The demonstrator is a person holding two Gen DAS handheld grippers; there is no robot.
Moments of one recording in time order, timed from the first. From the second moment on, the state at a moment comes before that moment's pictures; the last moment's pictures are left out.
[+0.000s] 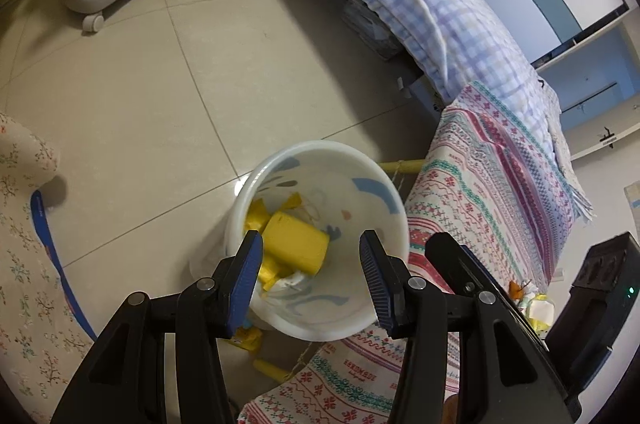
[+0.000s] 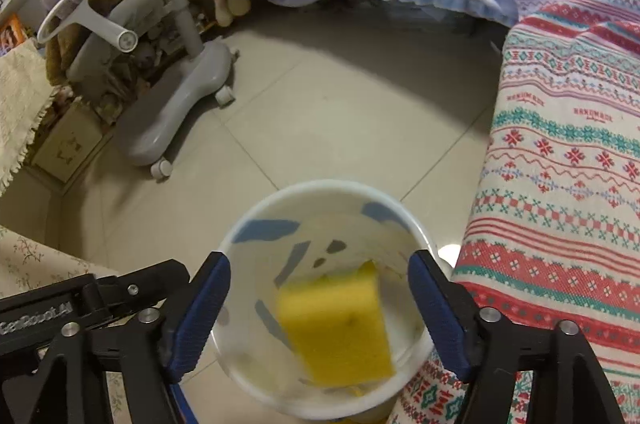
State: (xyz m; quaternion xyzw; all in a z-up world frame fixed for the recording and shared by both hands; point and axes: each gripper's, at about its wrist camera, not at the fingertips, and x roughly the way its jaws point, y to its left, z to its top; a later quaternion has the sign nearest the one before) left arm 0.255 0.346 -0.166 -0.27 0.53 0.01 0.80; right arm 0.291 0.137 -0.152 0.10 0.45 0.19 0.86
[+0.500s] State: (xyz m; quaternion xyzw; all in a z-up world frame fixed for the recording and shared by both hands) left arm 0.253 0.327 -0.153 -0.27 0.51 -0.02 0.81; right arm 0.275 0.096 -0.126 0.11 0.47 0.18 0.86
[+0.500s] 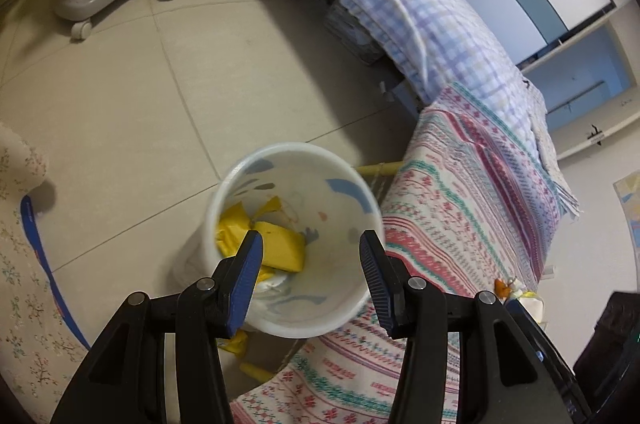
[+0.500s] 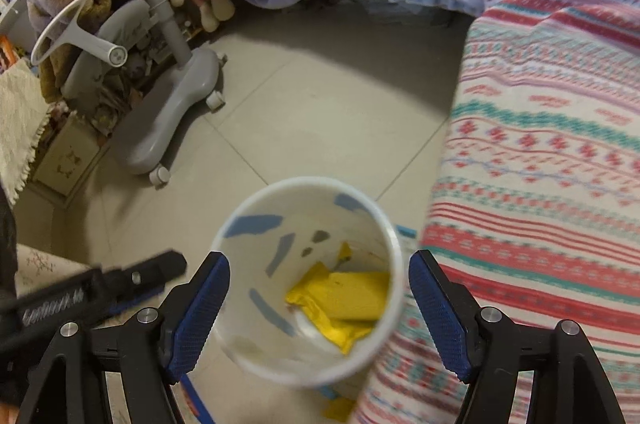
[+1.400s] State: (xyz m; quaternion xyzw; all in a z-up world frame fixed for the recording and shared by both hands) left arm 0.229 -0.050 -0.180 -0.10 0.58 -0.27 0.76; right arm 0.161 -0.290 -0.112 0.32 0.51 -0.07 0.80
